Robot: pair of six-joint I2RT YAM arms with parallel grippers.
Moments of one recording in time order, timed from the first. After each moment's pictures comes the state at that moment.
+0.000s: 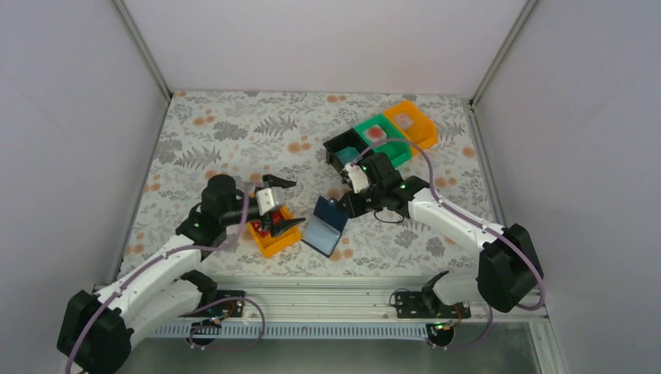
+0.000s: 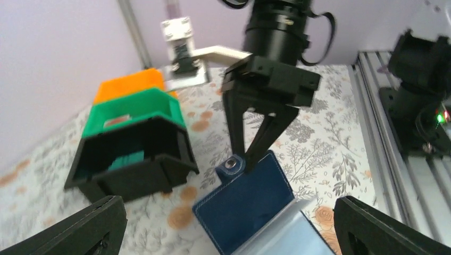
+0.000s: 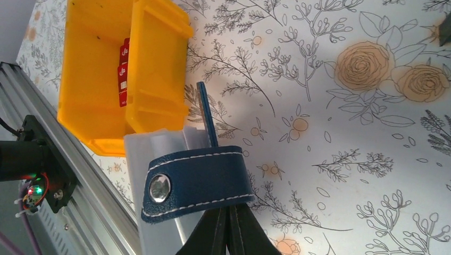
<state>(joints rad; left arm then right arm) -0.49 0.84 0.42 0.15 0.72 0.25 0.63 1.35 0.91 -0.51 -0.41 0.28</state>
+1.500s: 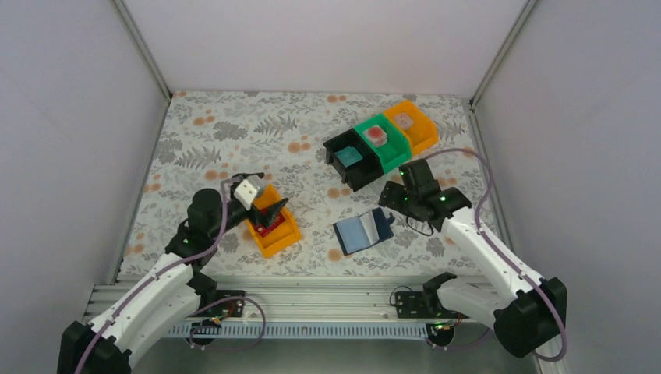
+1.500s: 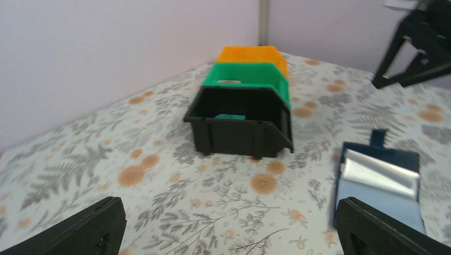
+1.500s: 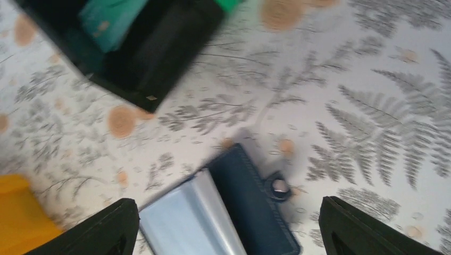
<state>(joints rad) -0.47 0.69 0.36 0.14 0.34 0.15 0.42 1.05 0.82 -0.80 0.06 0.76</state>
